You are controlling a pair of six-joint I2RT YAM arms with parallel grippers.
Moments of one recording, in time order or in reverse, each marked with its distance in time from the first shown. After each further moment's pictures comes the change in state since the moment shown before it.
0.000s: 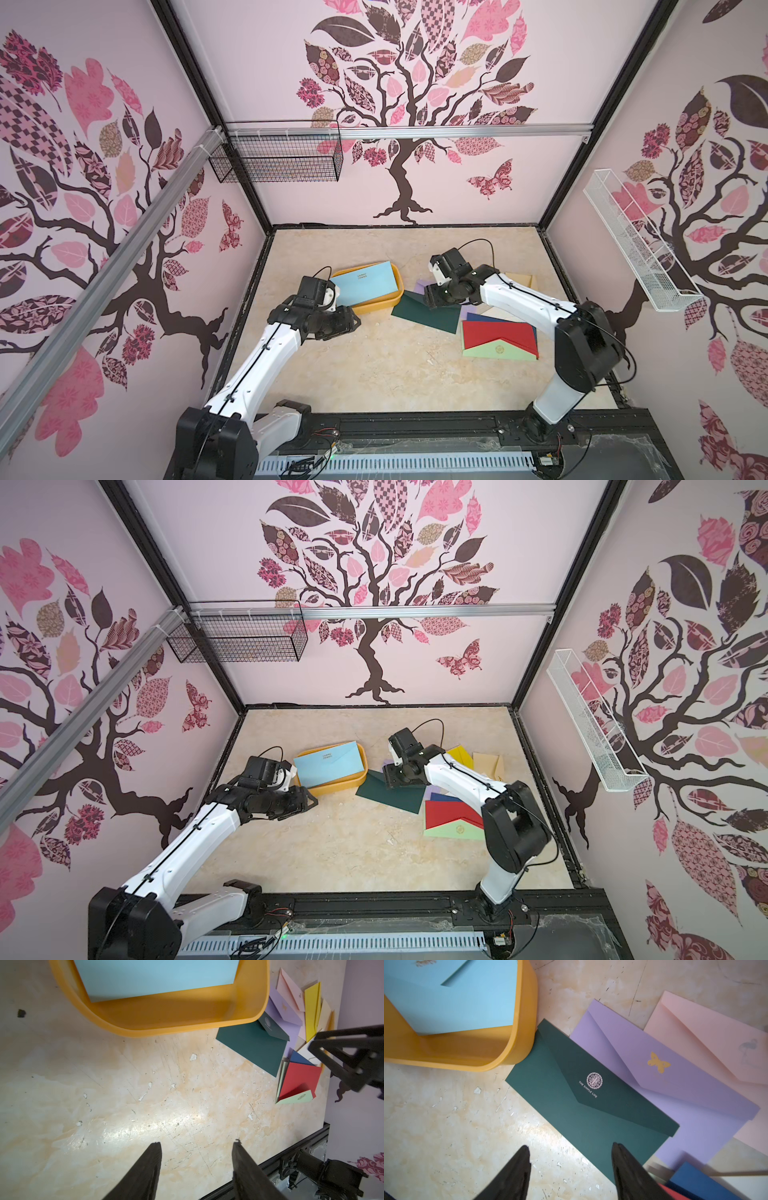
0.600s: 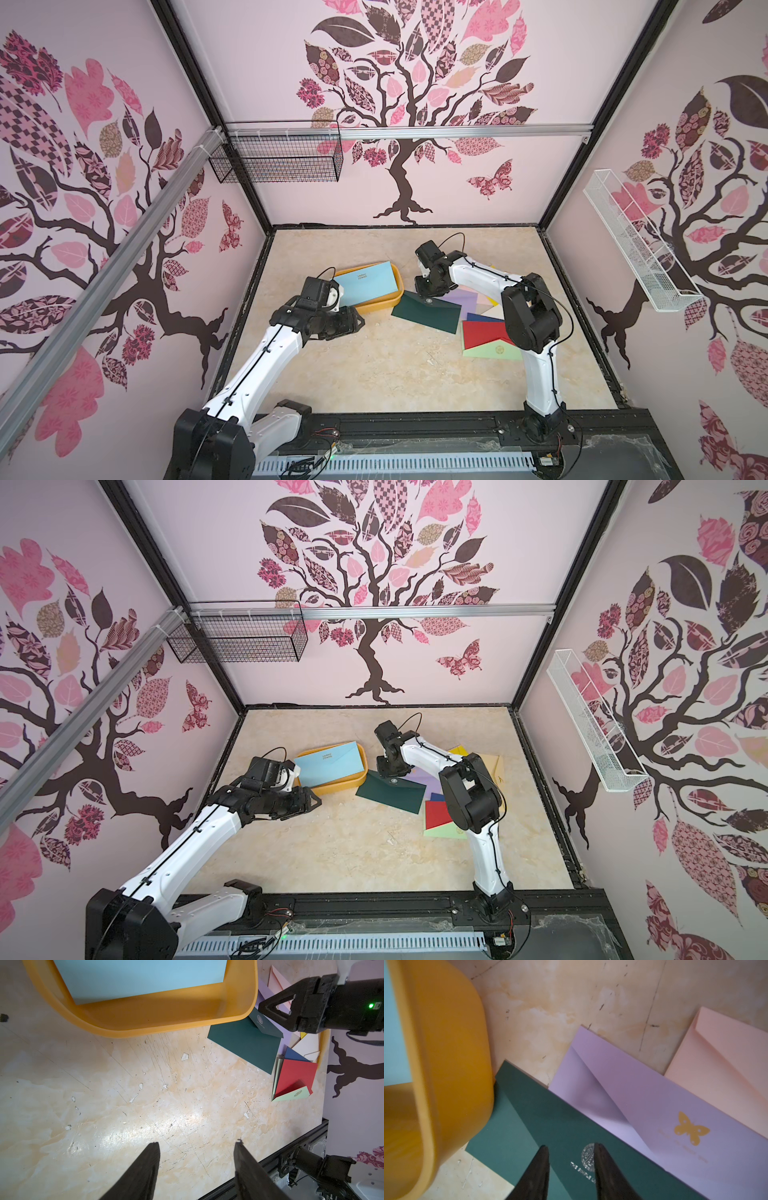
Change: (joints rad) left arm -0.028 0.014 0.000 0.012 -0.014 -0.008; right arm -0.029 0.365 0.316 -0.100 0.027 0.068
